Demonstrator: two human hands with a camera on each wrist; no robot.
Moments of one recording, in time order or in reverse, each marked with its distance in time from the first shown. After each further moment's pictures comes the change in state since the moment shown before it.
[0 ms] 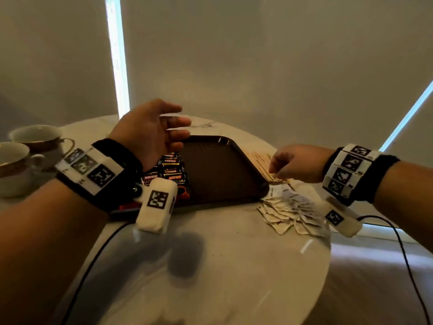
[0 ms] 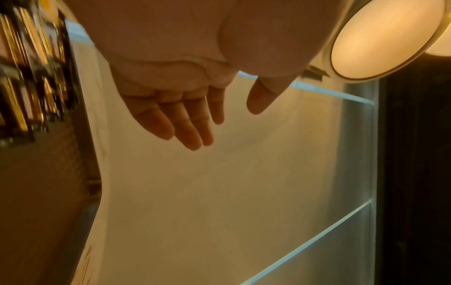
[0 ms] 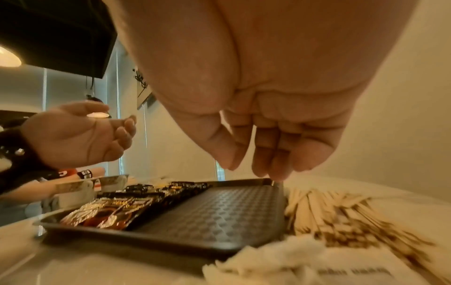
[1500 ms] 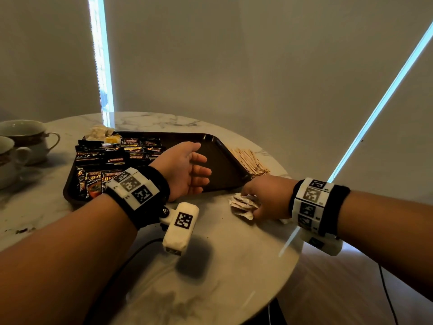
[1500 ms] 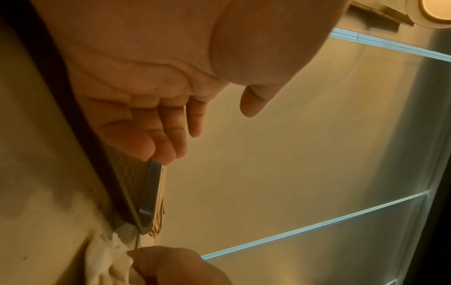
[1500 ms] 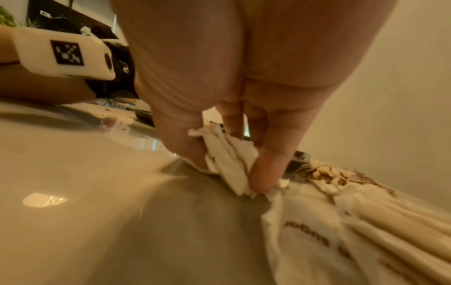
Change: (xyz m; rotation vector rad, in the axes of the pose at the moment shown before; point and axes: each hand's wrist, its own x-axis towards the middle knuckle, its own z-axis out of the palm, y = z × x) left_hand -0.022 -0.066 0.045 0.154 -0.112 -0.425; right_hand -0.043 -0.012 0.071 -0.387 -0.054 -0.155
